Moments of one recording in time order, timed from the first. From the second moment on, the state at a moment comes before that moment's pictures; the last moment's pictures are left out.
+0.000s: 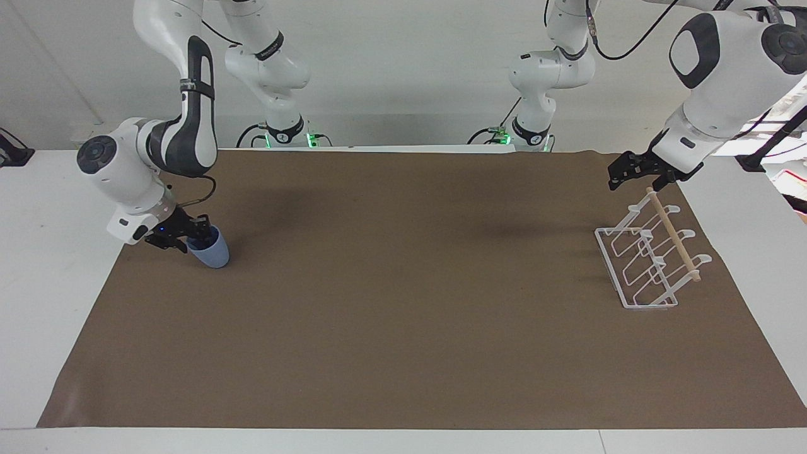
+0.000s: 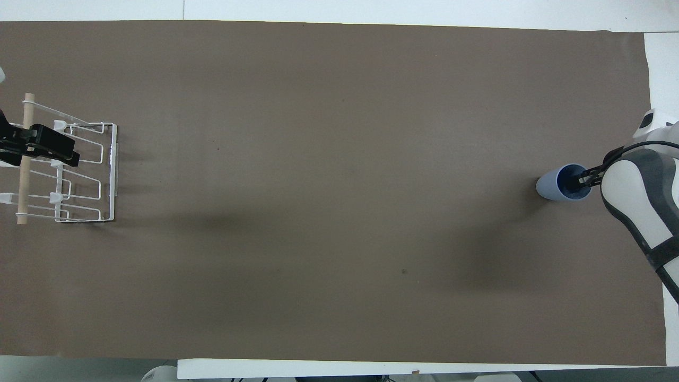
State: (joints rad) left arm -0.02 0.03 -0.06 -1.63 -0.01 1.50 0.04; right arm -0.28 0.13 0.03 -2.10 0.02 2.13 -0.52
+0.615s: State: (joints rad) left arm -0.06 0.01 -0.07 -1.66 -0.02 1.50 -0.12; right arm -0.24 0.12 0.05 -1.93 0.15 1.86 -0.53
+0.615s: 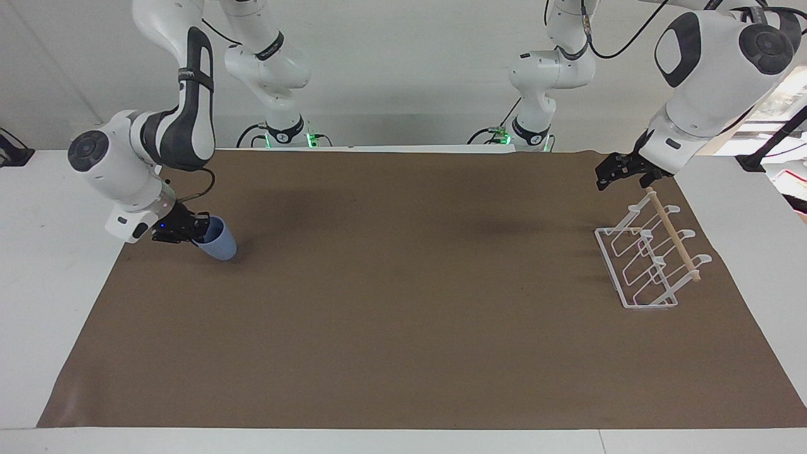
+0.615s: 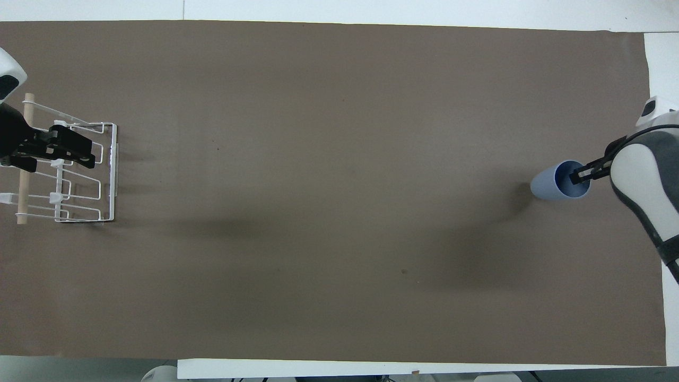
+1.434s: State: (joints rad) left arm -0.18 0.00 -0.08 -1.65 -0.44 1.59 -1.25; right arm 0.10 0.08 0.07 -1.86 0.88 1.76 -0.01
